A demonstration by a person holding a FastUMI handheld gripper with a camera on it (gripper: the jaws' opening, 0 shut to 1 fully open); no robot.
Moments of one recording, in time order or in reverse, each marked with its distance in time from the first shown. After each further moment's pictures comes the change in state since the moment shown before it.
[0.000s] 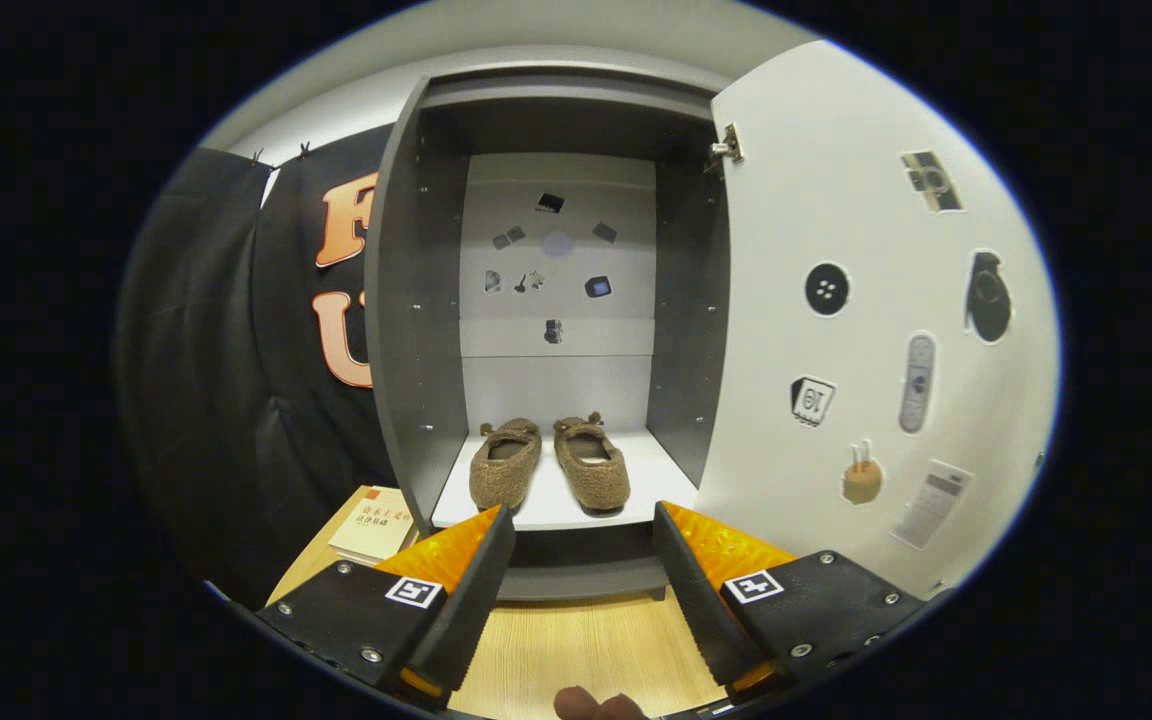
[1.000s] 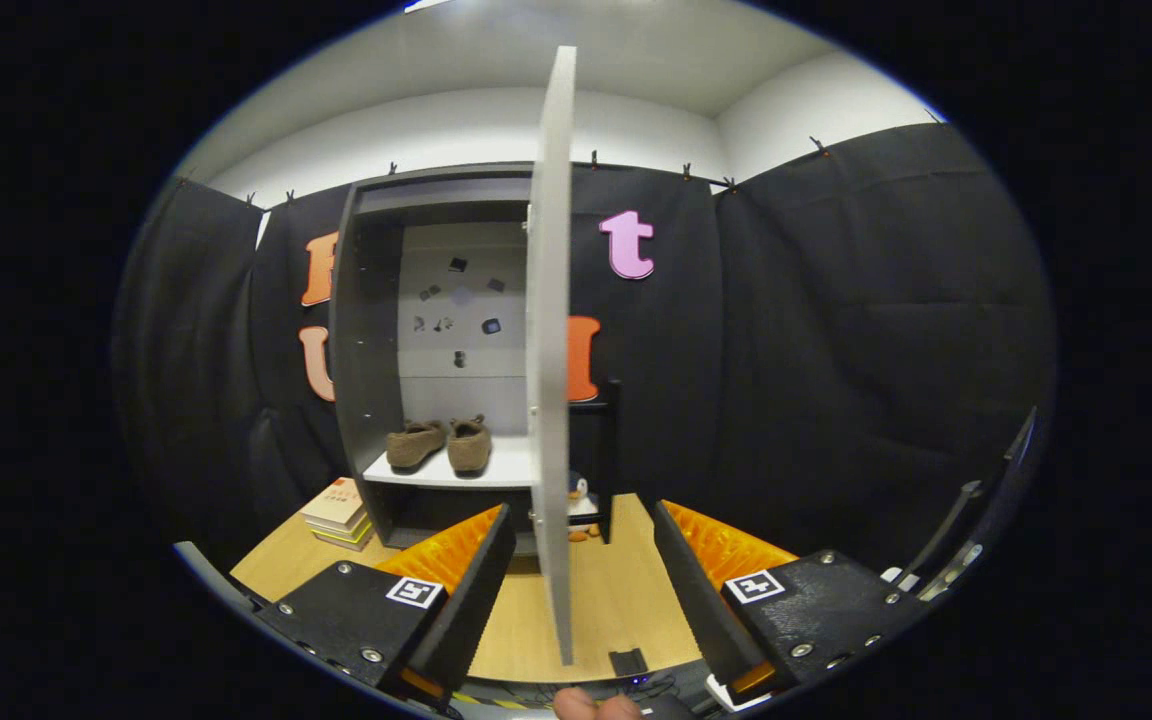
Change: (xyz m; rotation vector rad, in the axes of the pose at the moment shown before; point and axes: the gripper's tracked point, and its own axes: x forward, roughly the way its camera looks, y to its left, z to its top) arm -0.162 -0.237 -0.014 0.016 -0.108 -0.078
